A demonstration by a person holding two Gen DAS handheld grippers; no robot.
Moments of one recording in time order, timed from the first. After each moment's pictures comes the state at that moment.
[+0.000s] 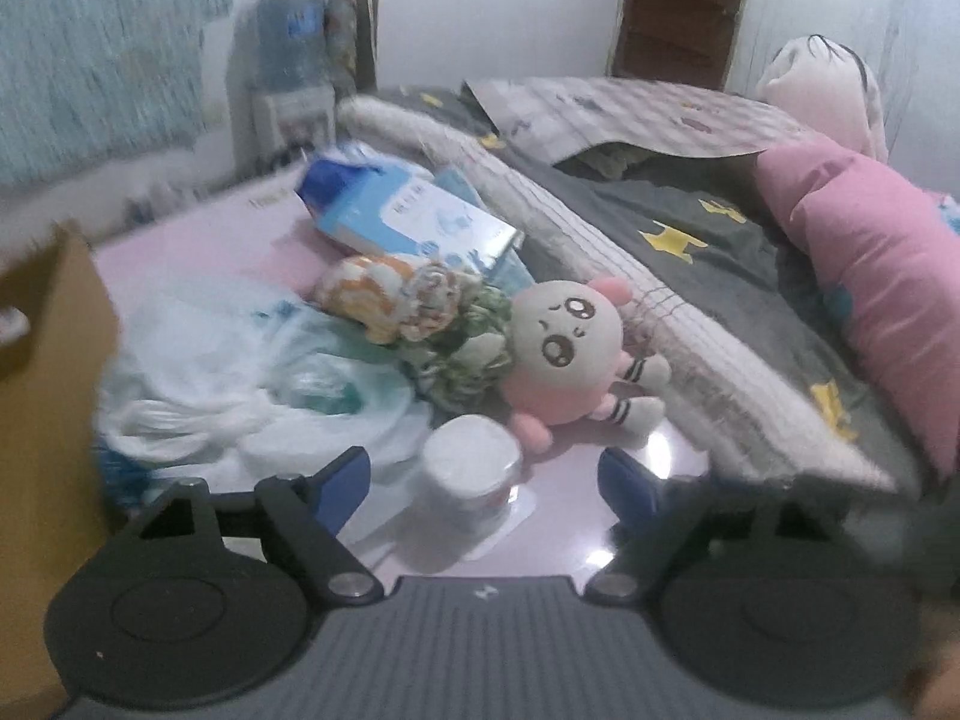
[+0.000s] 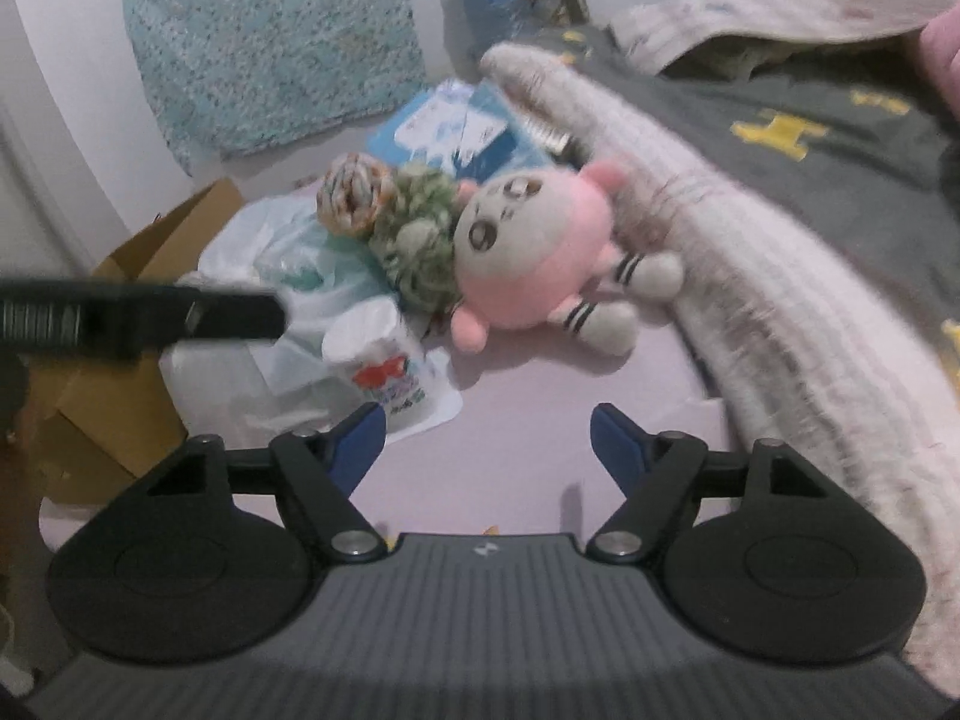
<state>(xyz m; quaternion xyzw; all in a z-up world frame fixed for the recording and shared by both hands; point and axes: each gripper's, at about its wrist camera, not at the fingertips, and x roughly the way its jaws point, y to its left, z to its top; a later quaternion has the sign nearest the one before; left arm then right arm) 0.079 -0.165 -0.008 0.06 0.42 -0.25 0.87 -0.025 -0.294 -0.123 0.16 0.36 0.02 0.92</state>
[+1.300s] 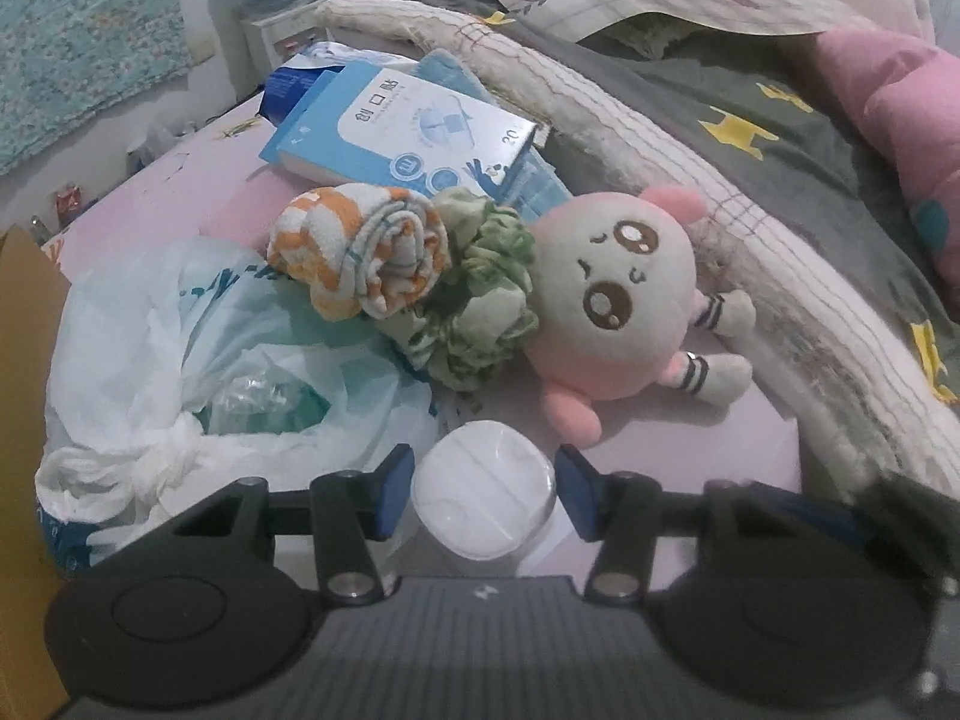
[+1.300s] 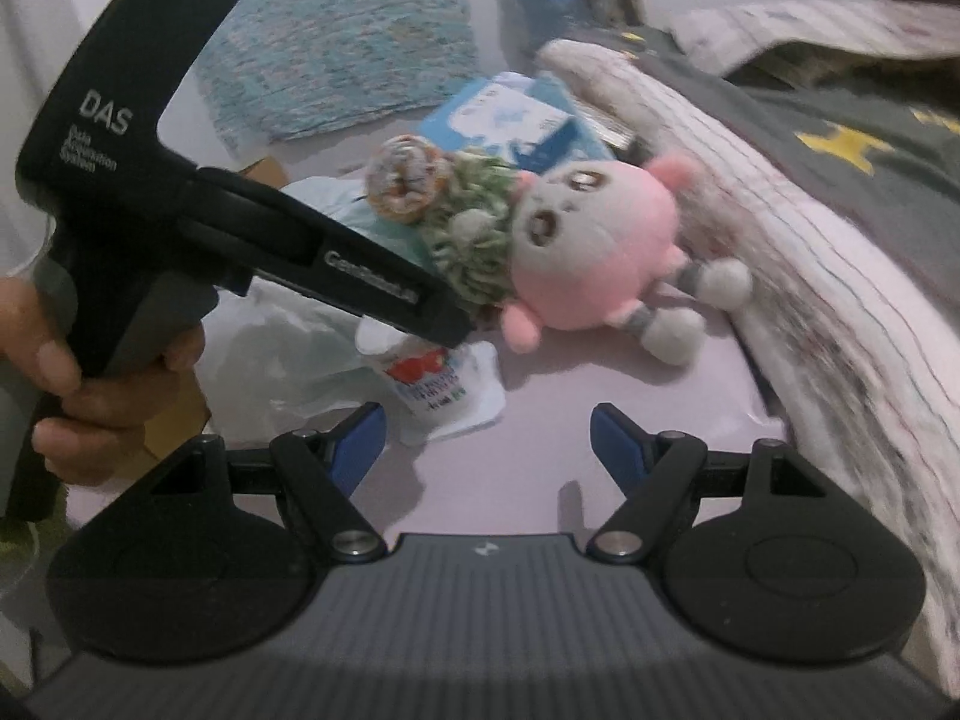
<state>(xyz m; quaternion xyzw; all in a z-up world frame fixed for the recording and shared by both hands) 0.131 -0.213 -0.052 0.15 0.49 -0.21 0.83 -0.011 -0.278 -0.128 0.13 0.34 0.07 0.93</state>
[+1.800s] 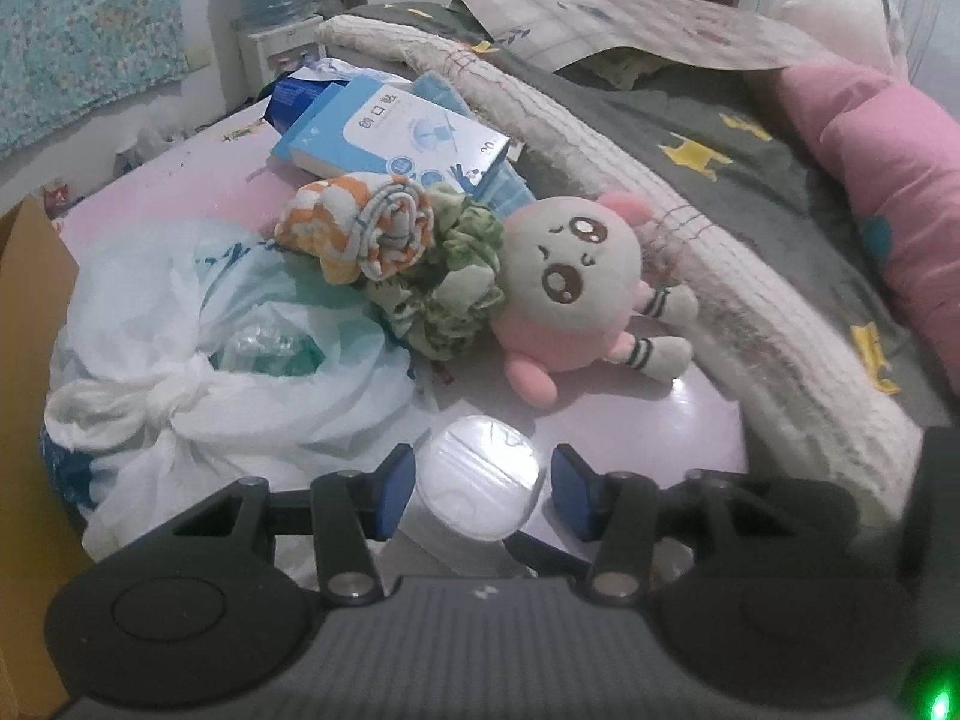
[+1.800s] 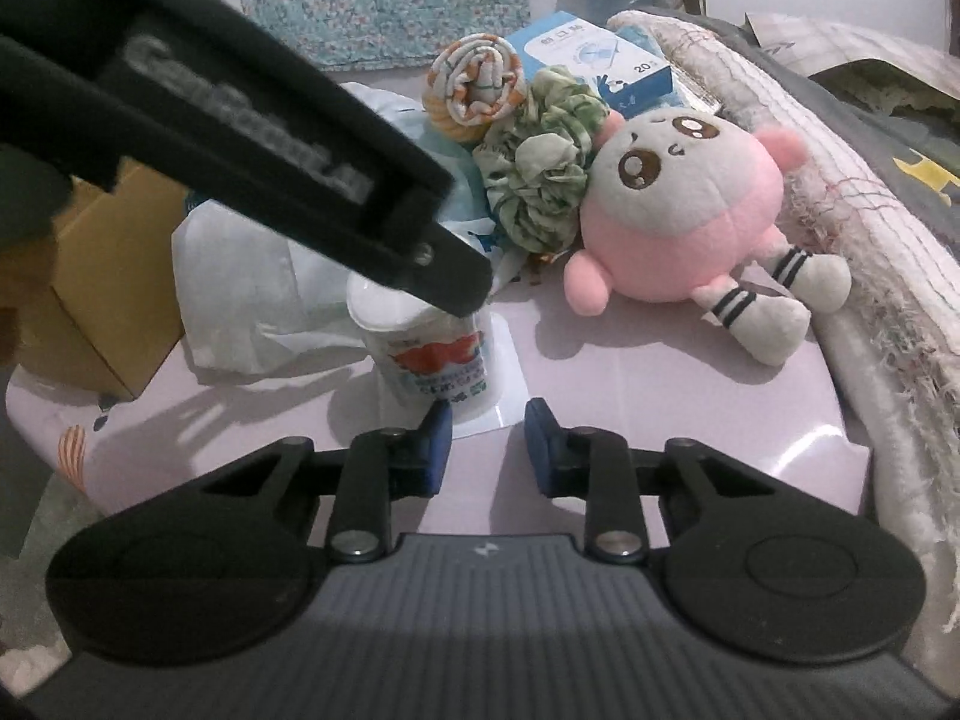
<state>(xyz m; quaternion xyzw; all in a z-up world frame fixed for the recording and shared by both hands) 0.096 -0.192 -0.036 0.10 0.48 -0.23 0.84 0.016 -0.246 -0.160 0.05 0.37 0.10 0.92</state>
